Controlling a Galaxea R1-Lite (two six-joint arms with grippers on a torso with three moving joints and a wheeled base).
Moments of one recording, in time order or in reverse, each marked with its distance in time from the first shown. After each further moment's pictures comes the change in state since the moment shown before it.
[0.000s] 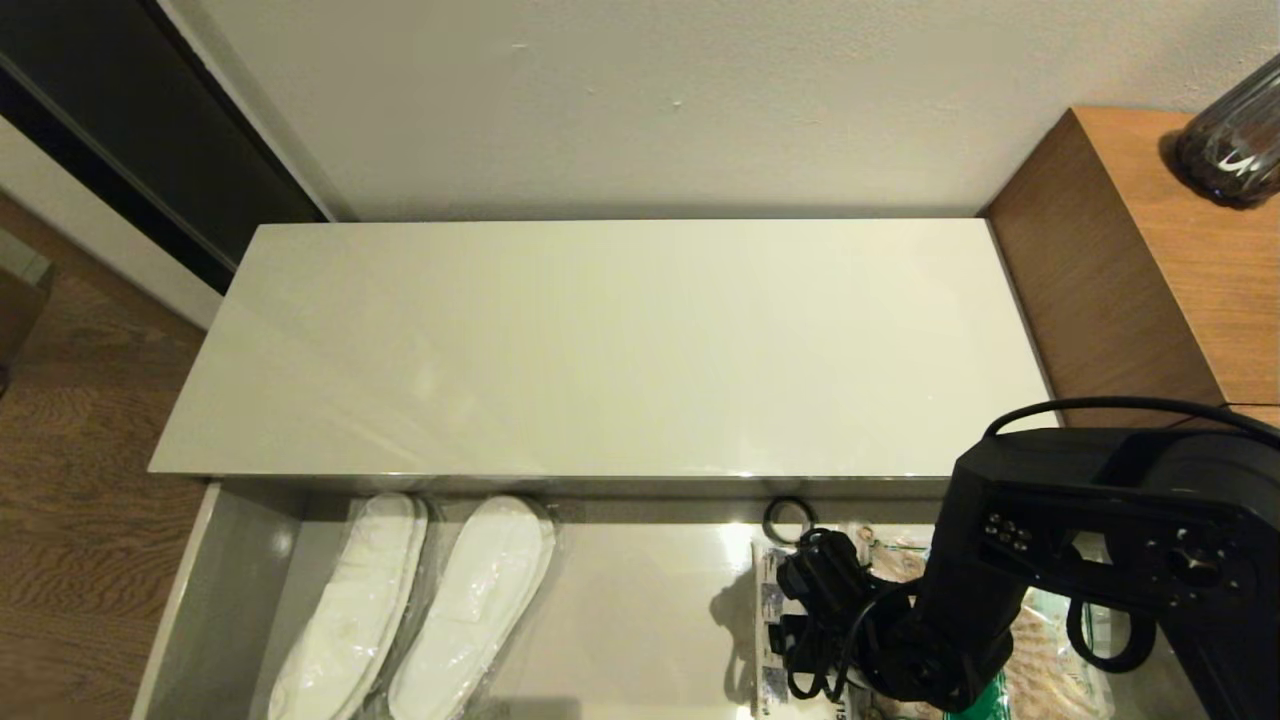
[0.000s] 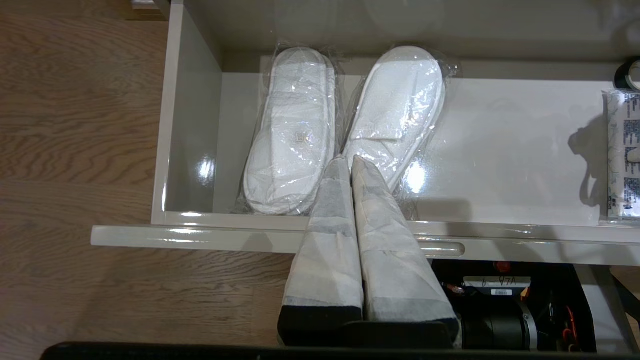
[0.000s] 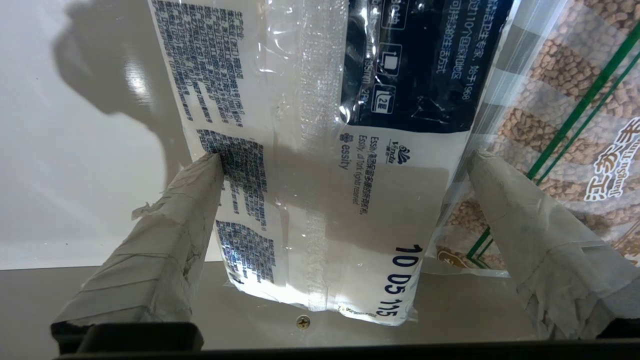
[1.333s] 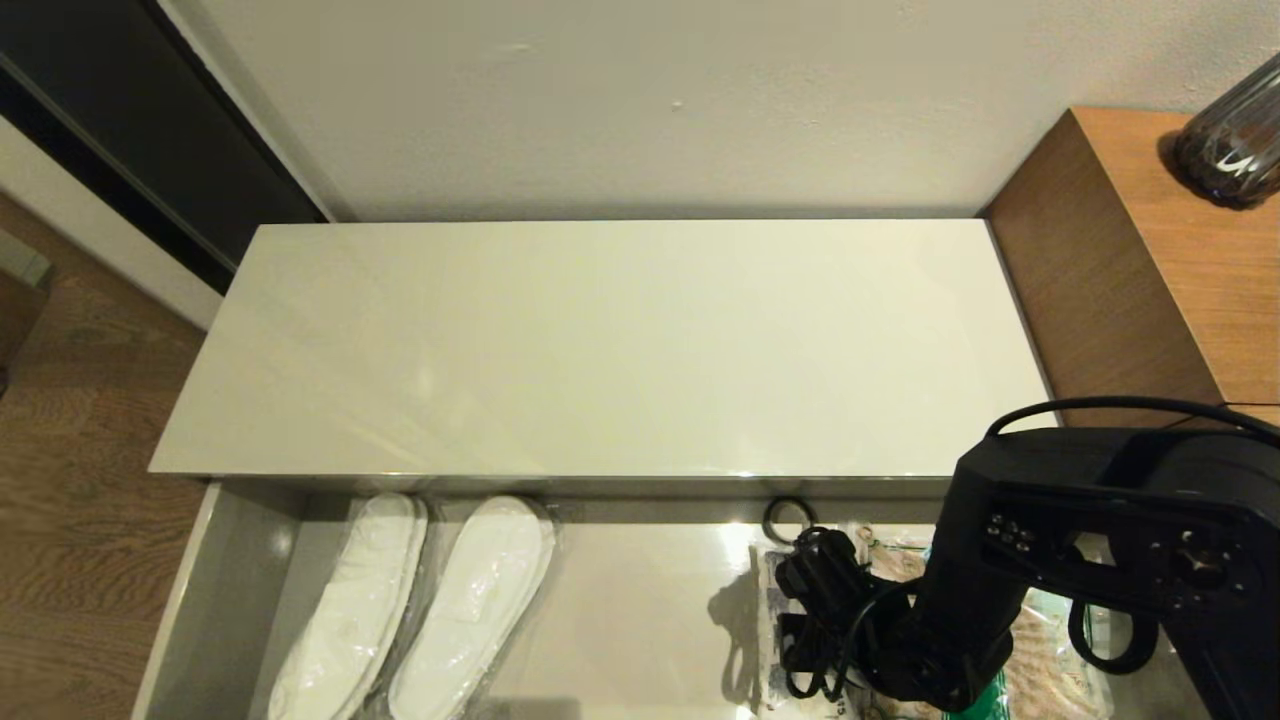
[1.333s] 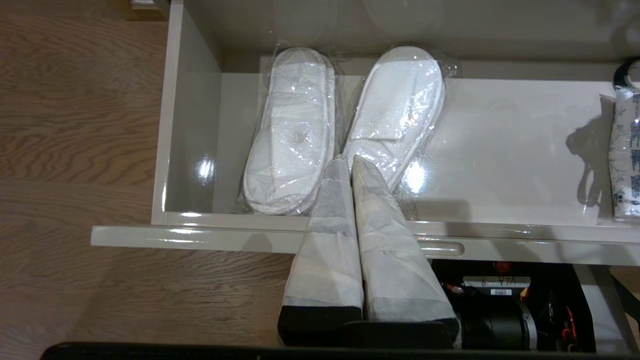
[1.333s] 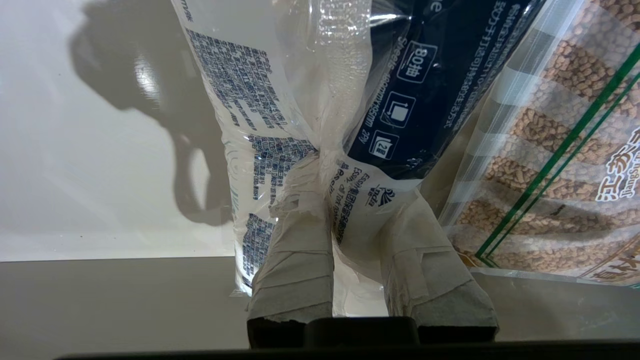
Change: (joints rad) left arm 0.000 0.000 0.000 0.000 -0.001 0.000; right arm 0.000 0.000 -0.004 -0.002 0.002 -0.002
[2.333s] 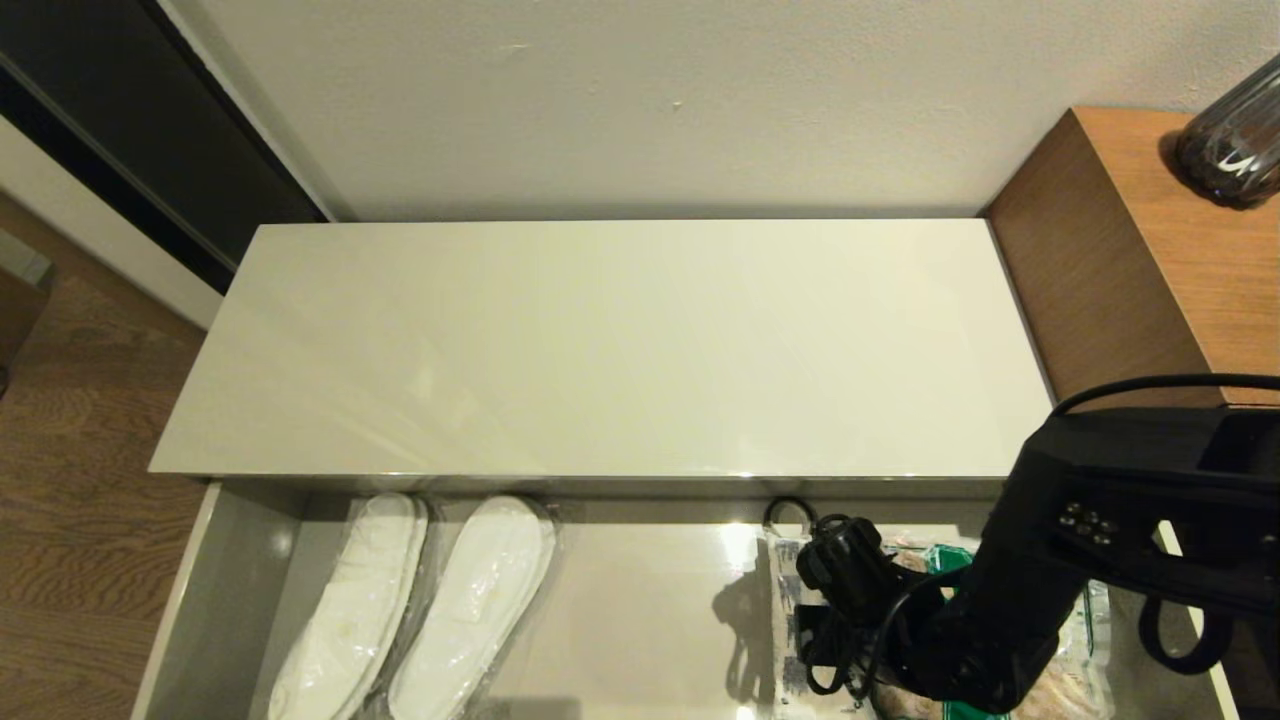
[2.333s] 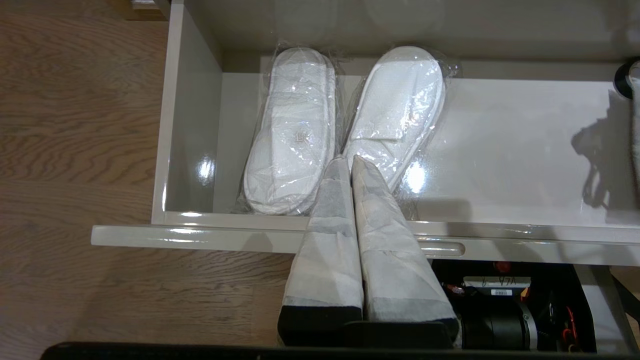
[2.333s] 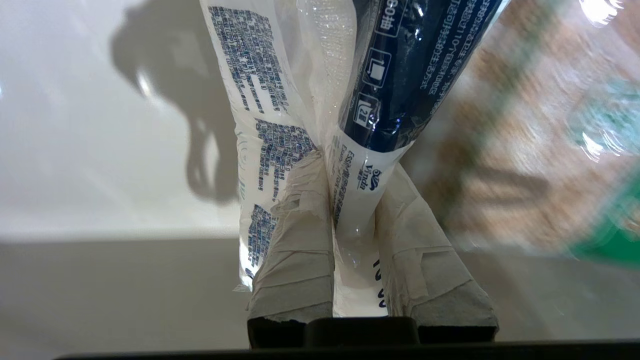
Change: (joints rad) left arm 0.000 0.000 0.000 0.000 0.000 0.000; right arm 0.001 -0.132 0.093 0.014 -0.001 -0.021
